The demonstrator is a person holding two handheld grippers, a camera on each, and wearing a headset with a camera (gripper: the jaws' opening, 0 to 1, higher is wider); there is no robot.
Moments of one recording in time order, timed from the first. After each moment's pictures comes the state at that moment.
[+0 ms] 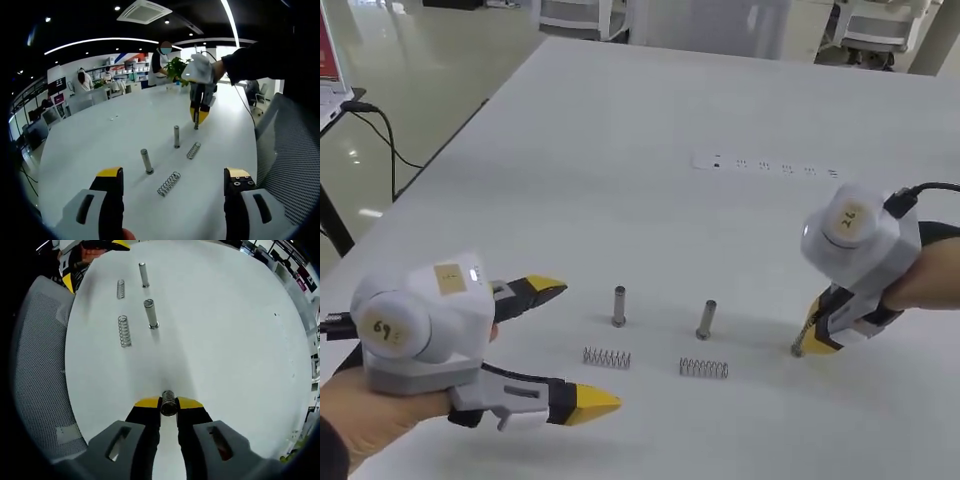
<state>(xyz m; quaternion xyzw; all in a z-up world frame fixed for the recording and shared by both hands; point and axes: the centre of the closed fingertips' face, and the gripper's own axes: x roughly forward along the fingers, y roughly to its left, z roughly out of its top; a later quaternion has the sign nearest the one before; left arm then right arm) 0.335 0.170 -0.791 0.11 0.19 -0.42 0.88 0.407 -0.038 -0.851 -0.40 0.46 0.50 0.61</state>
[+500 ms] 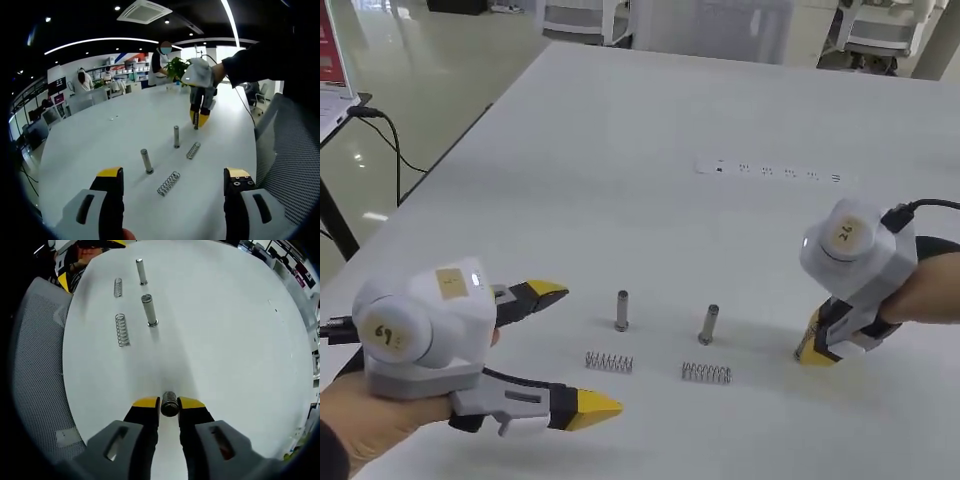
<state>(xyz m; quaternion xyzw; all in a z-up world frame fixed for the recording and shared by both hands) 0.334 0.171 -0.789 0.11 0.19 -0.42 0.88 0.404 -0.039 -0.858 -0.39 0.47 0.50 0.62</state>
